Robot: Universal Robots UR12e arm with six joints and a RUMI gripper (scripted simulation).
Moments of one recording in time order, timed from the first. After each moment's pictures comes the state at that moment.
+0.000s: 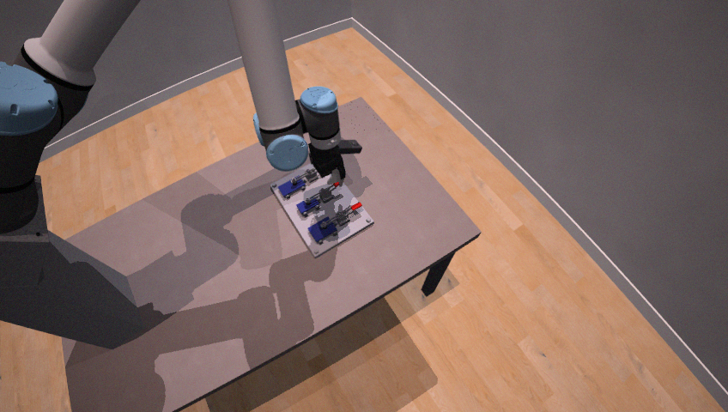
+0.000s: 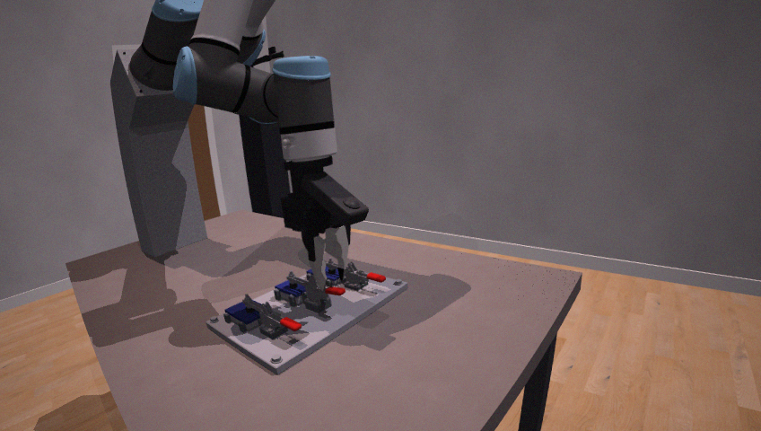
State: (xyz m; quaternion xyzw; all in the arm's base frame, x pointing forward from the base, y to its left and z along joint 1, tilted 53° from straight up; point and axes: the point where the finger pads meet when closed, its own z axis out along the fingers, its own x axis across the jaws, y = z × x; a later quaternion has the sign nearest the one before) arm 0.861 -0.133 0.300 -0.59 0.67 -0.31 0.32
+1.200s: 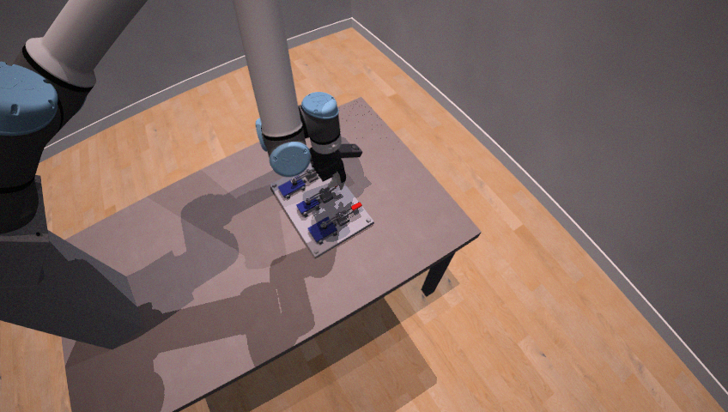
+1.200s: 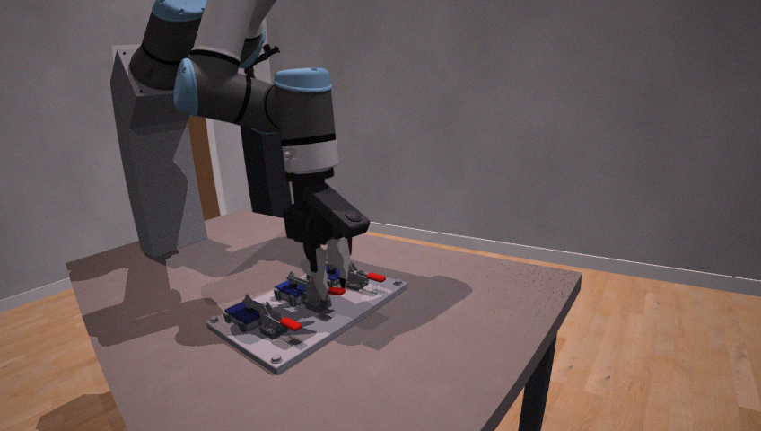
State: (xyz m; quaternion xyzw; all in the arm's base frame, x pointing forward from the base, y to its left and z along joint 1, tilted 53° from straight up) arm 0.877 -0.134 0.289 -0.59 0.67 -0.31 0.32
